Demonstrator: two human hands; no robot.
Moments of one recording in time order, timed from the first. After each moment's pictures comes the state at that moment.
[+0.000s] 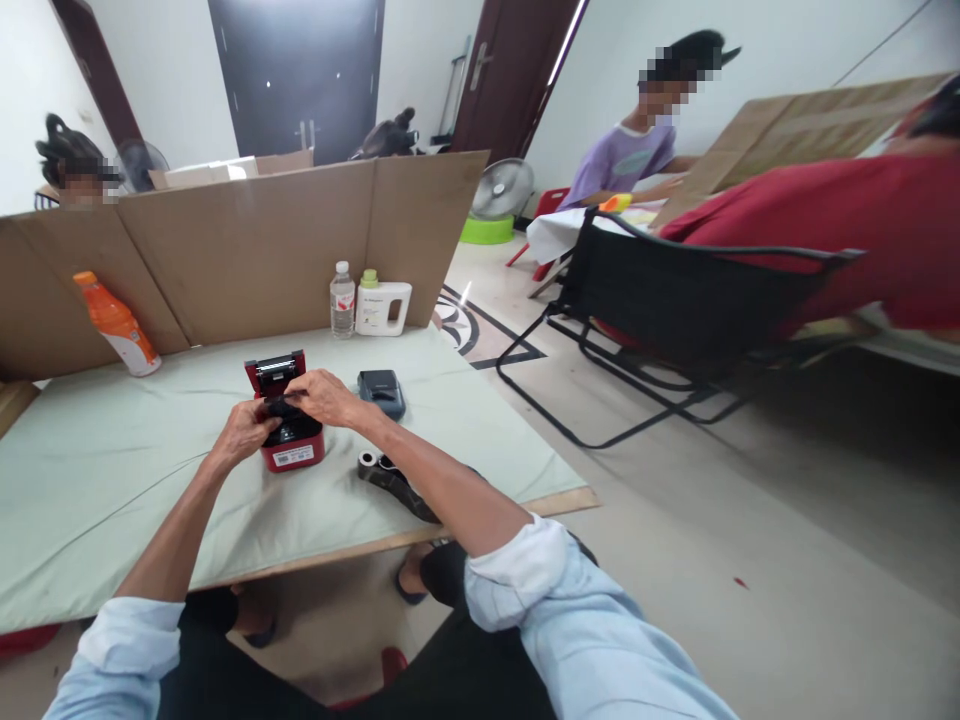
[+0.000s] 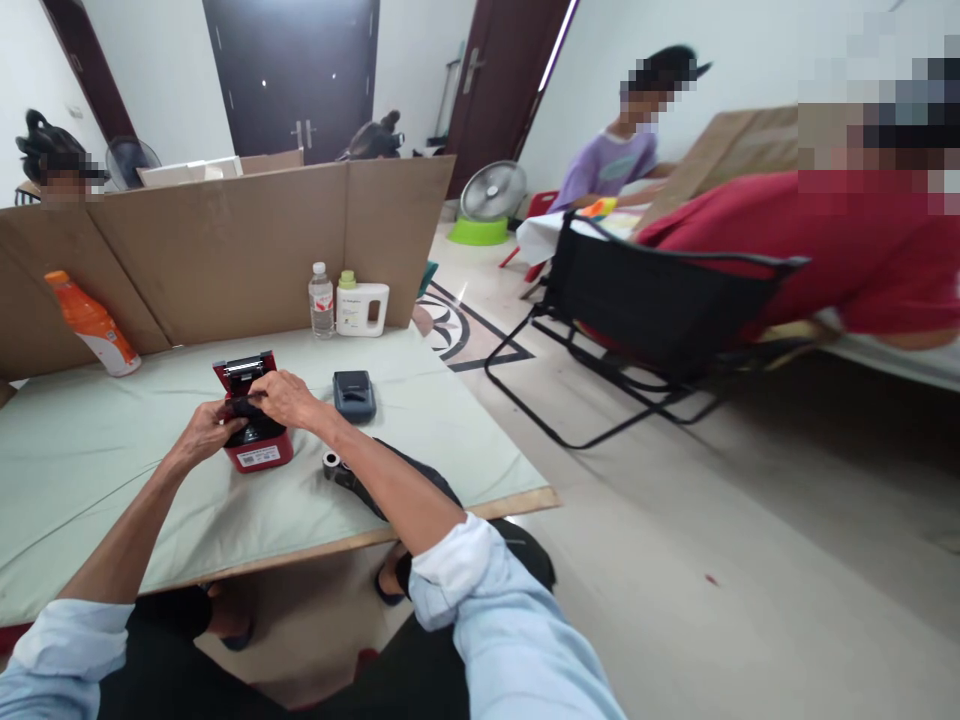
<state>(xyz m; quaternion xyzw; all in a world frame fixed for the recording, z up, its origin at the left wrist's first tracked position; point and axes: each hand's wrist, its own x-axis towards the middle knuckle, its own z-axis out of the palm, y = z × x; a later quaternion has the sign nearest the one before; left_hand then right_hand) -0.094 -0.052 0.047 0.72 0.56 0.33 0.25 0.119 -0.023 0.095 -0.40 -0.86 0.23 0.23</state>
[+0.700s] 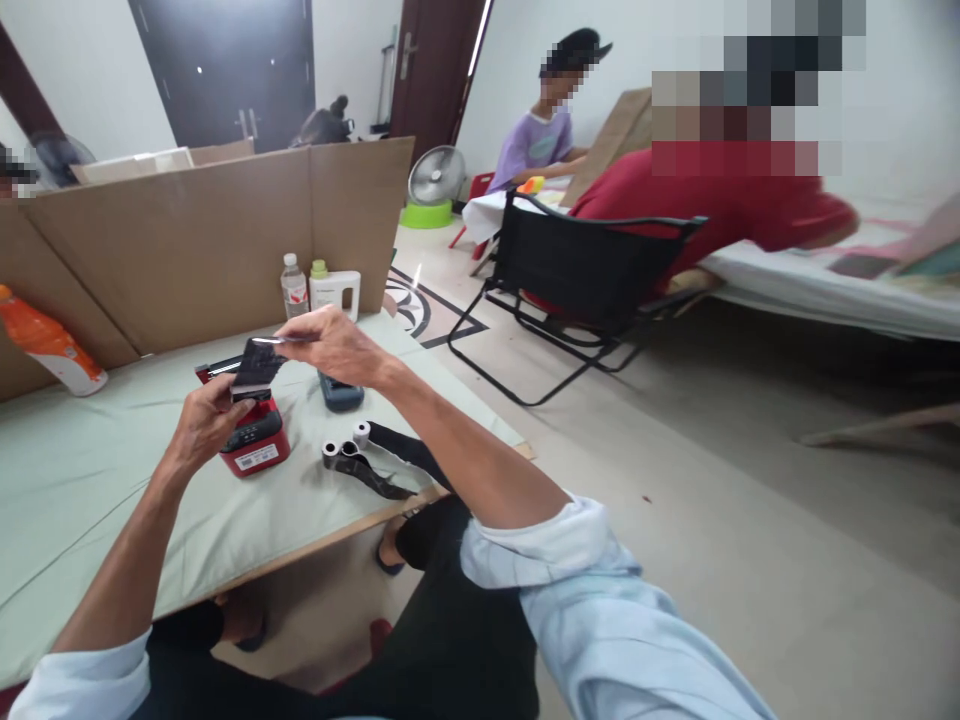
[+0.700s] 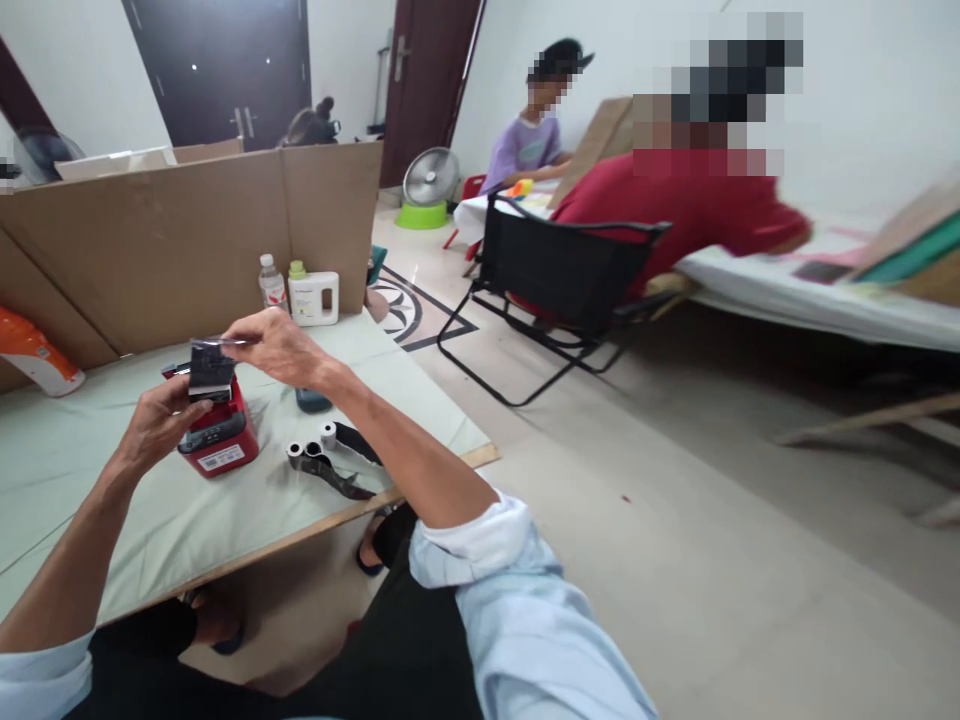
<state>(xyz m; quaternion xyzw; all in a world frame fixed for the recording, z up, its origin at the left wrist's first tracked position) -0.048 -0.067 0.111 0.73 0.45 0.41 0.30 0.201 -0.032 0.159 -0.25 -0.79 0.31 0.47</state>
